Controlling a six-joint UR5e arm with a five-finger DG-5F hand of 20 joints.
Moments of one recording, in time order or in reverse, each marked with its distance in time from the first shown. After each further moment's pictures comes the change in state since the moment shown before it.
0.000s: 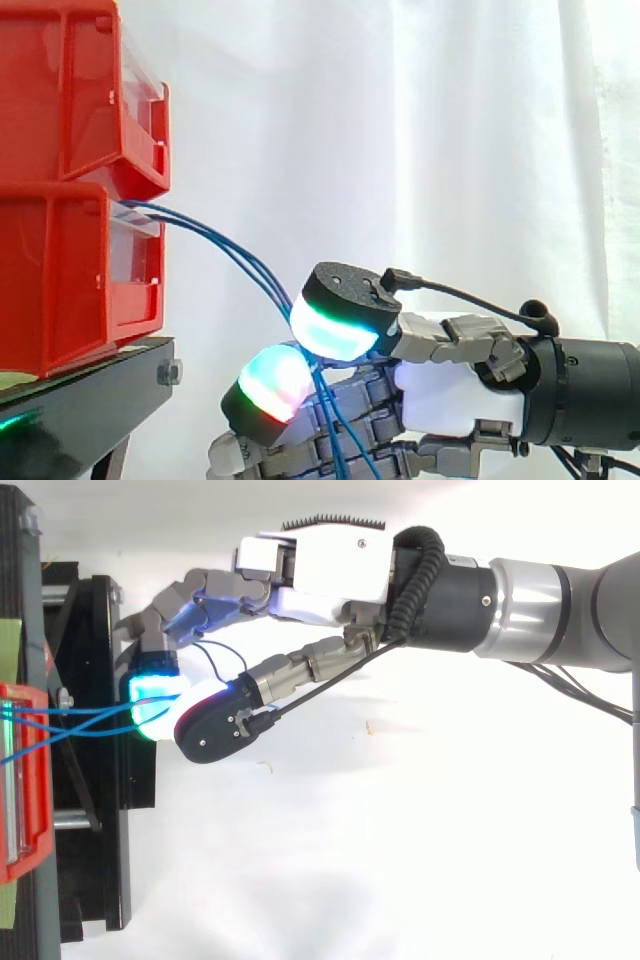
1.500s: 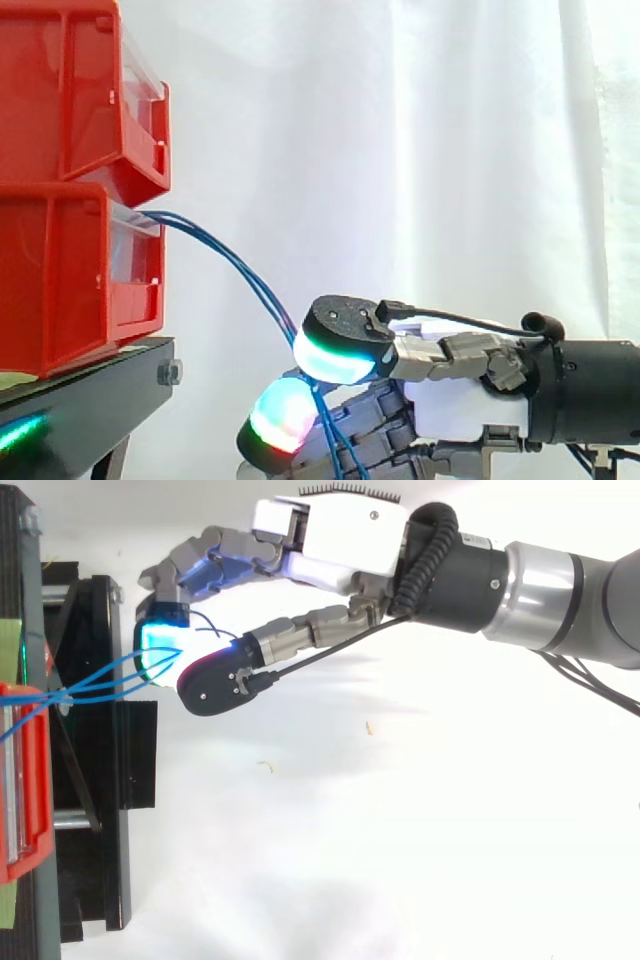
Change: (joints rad) arm -0.005 0.013 0.000 -0.089 0.099 -0.076
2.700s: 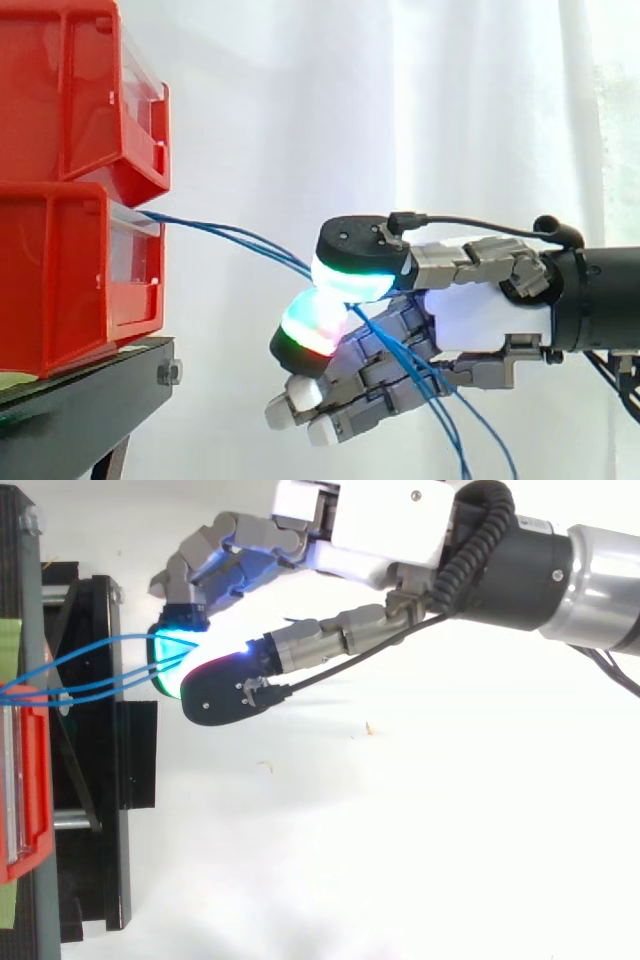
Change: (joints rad) arm 0.013 0.102 0.000 -0.130 0.005 -0.034
